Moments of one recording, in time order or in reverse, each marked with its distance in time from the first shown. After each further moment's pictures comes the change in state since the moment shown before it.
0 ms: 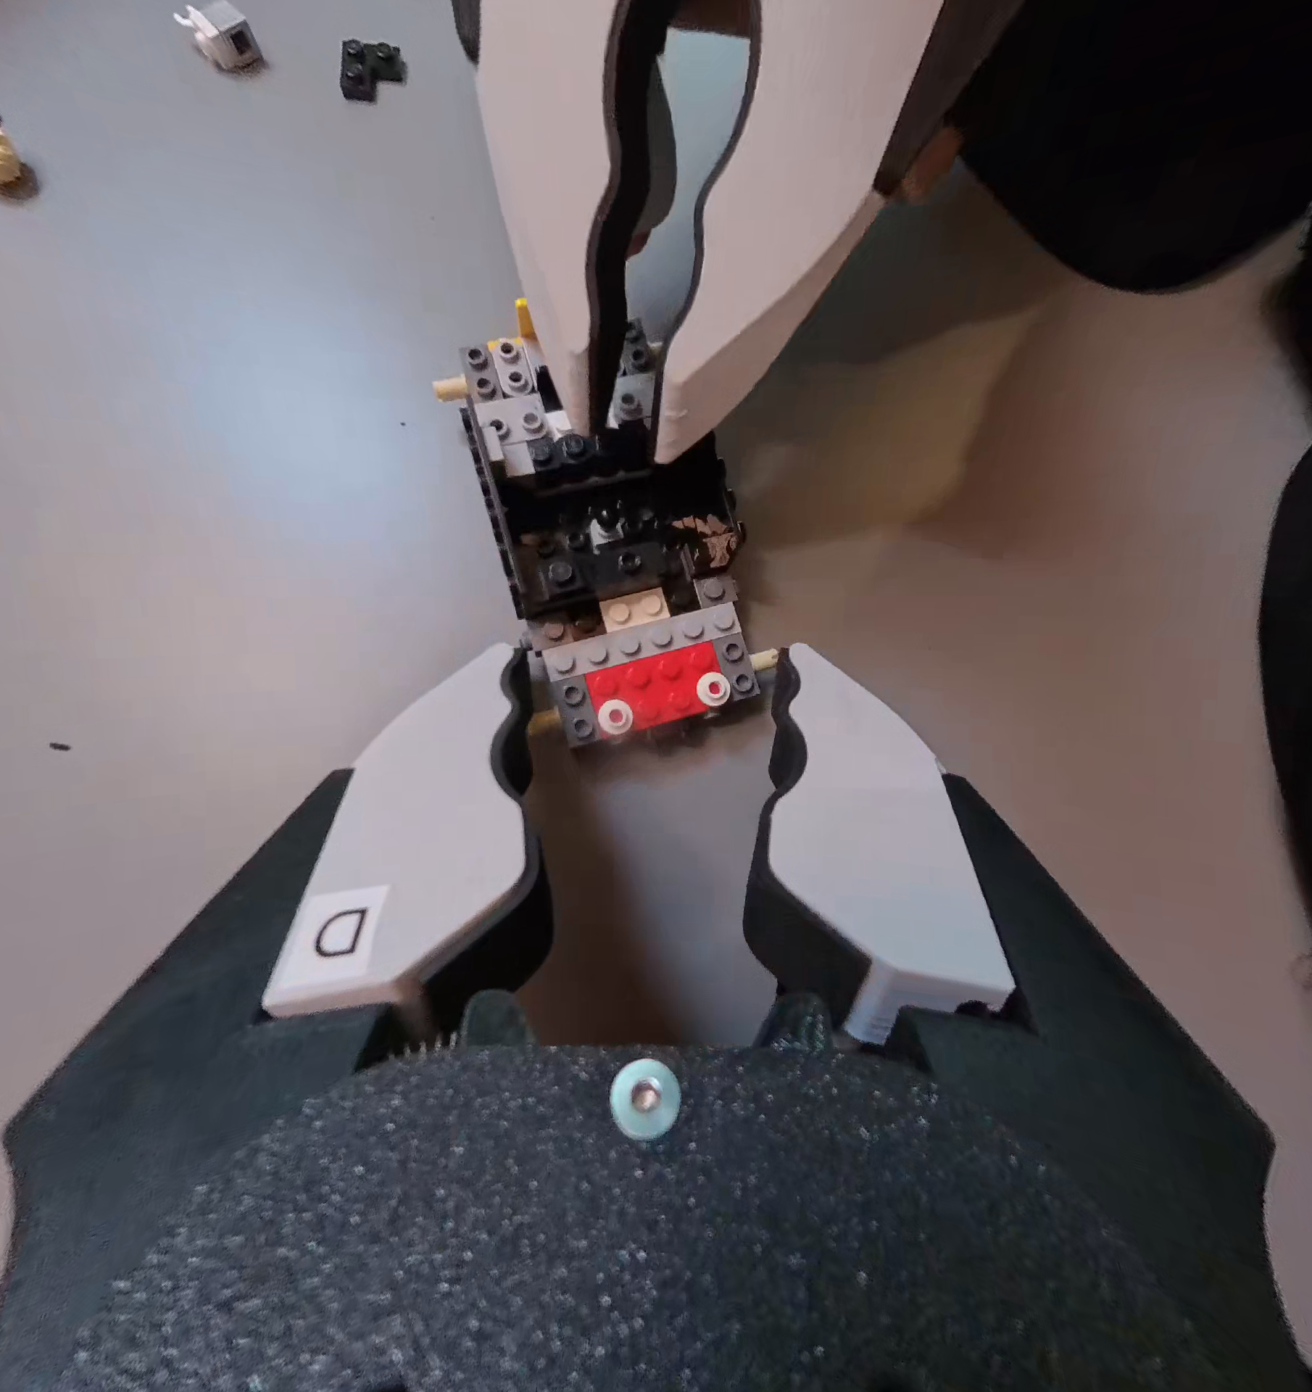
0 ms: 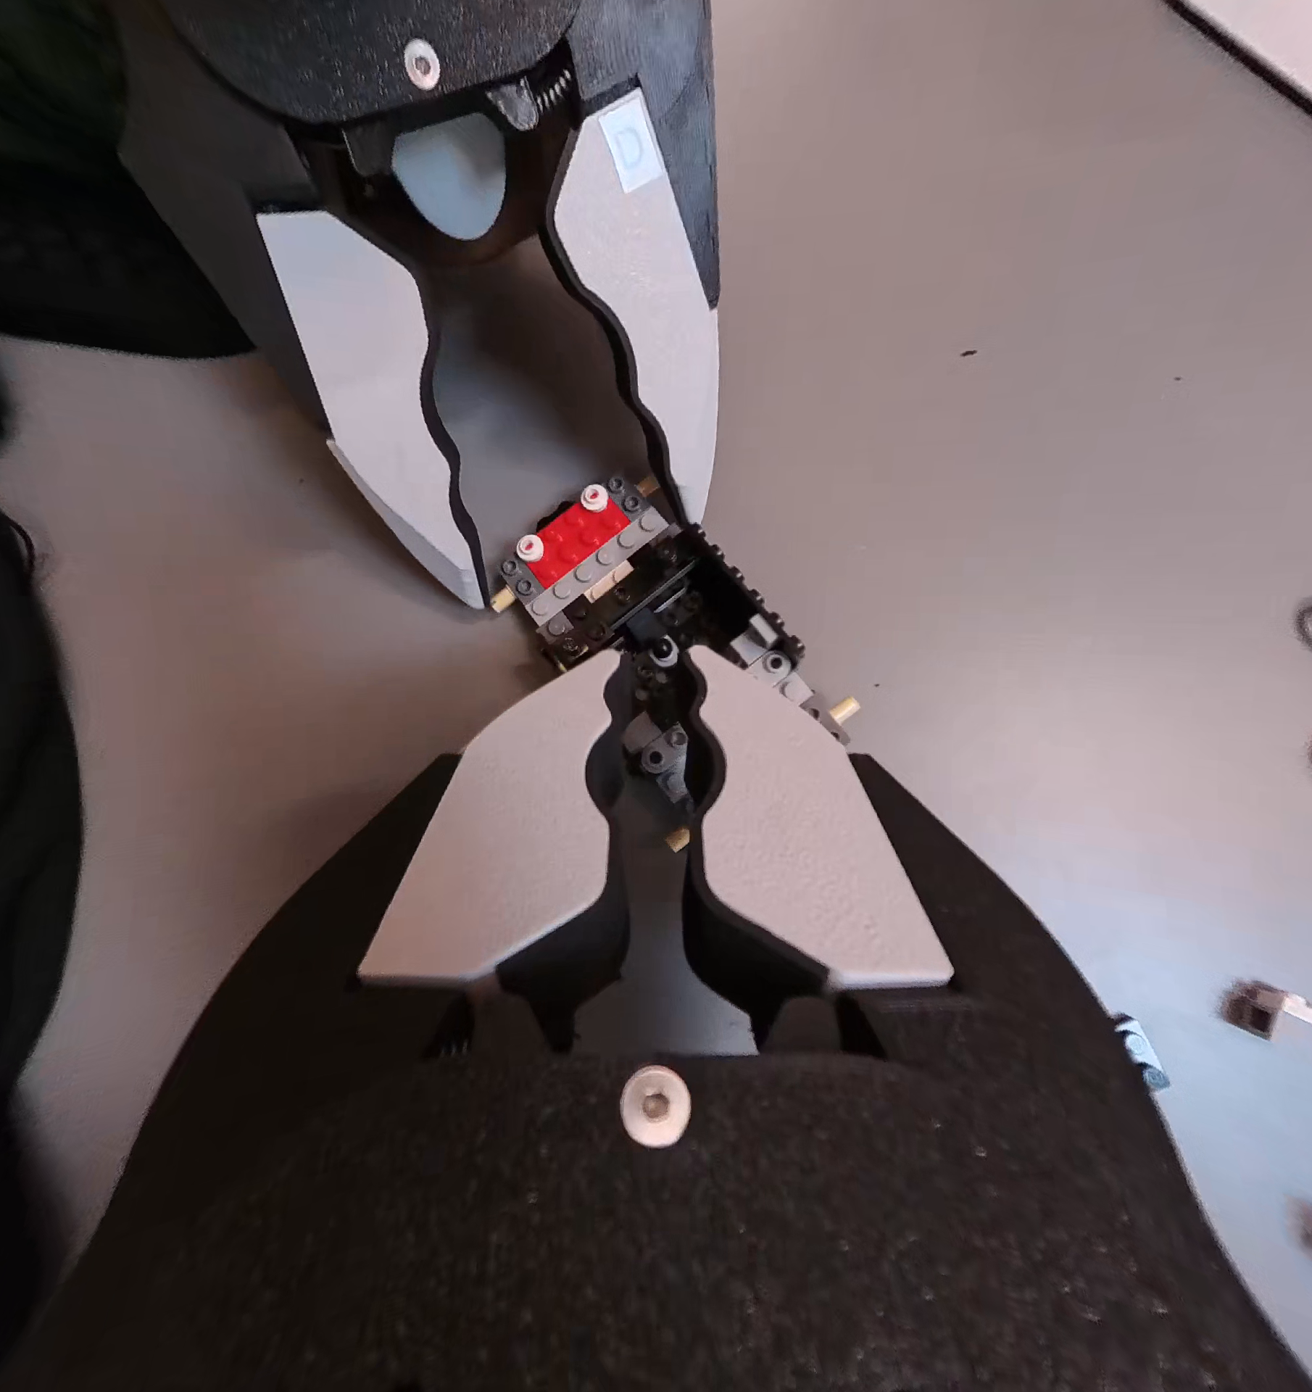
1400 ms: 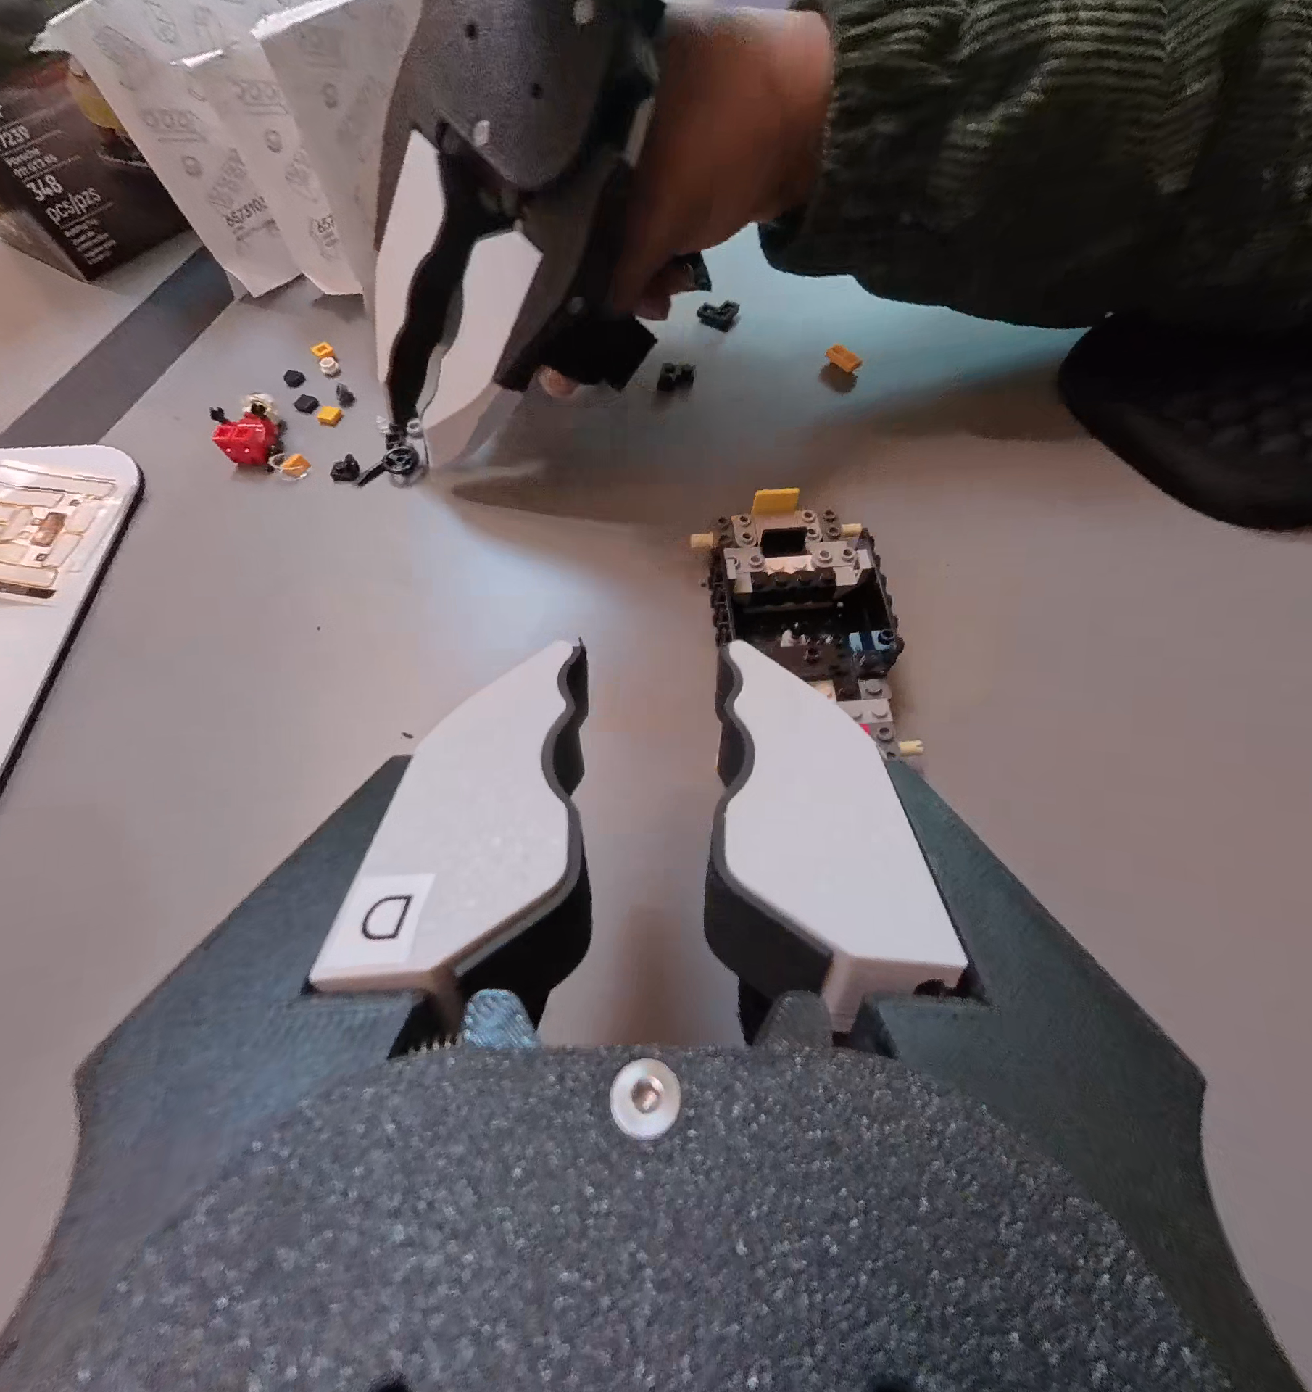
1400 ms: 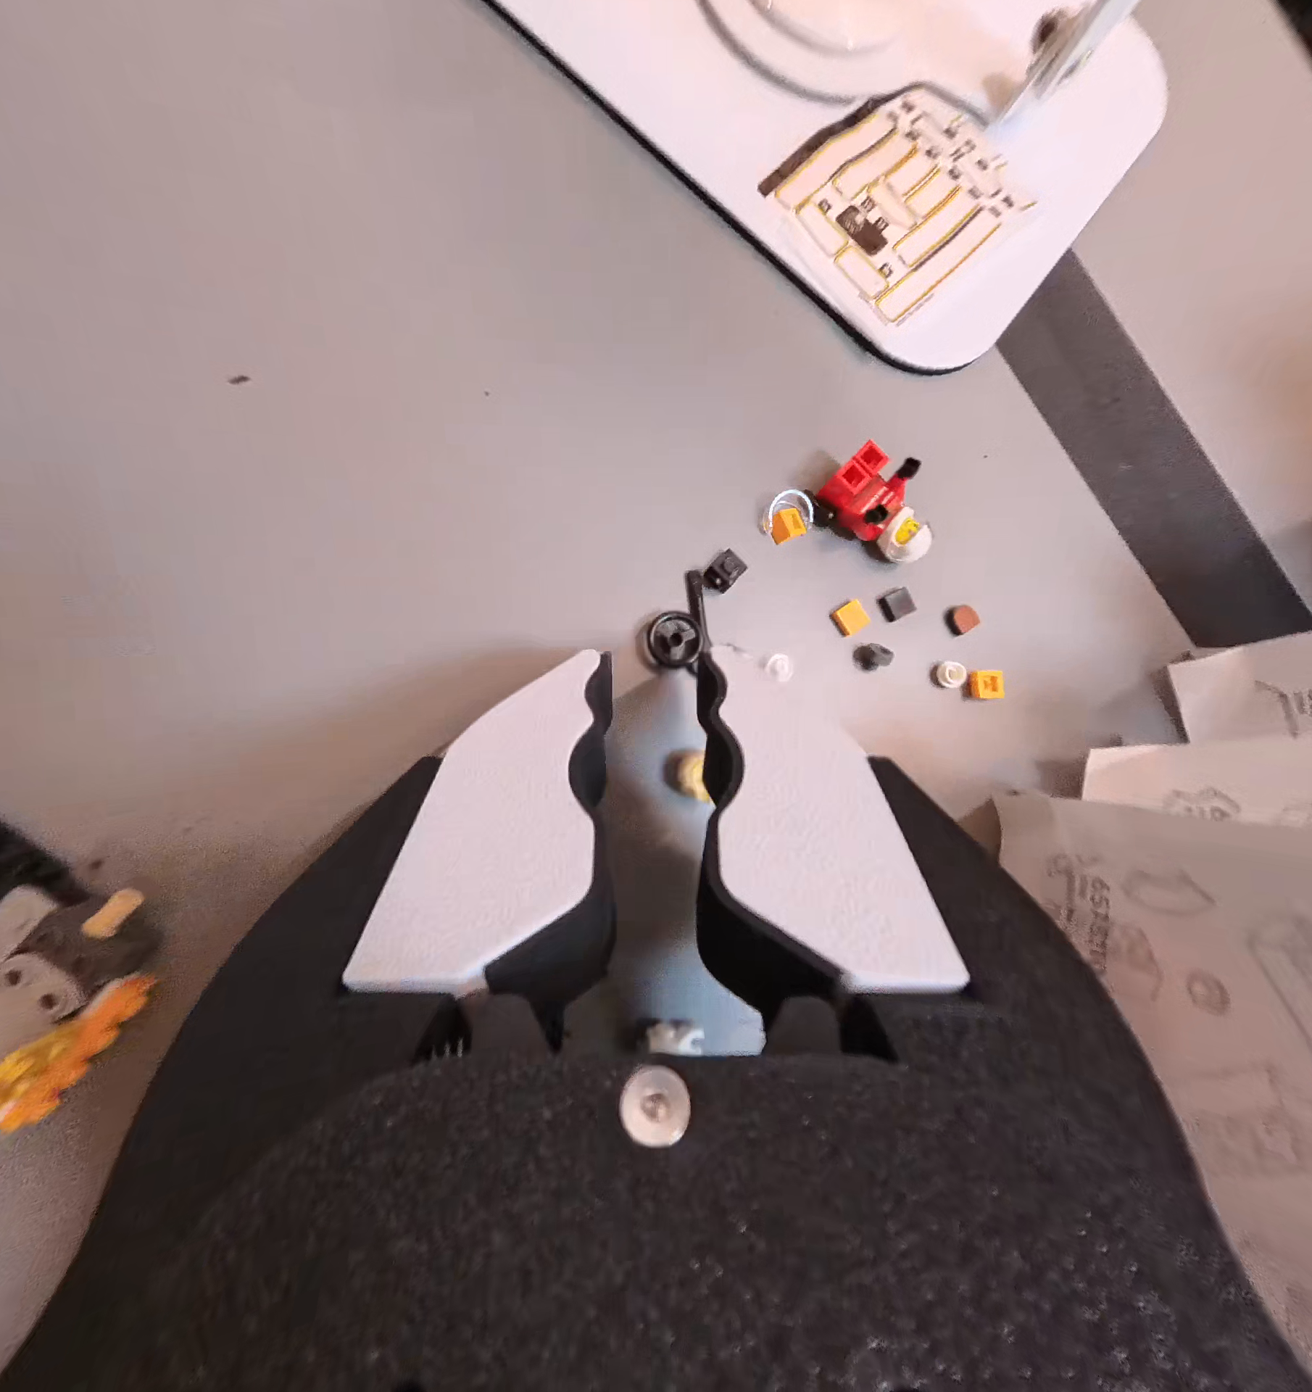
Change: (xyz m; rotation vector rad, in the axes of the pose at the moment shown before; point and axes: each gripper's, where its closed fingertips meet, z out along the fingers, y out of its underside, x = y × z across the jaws) left arm -0.049 -0.033 -0.045 0.303 -0.254 -0.029; right arm 0.180 -0.005 0.005 -0.069 0.397 0.033
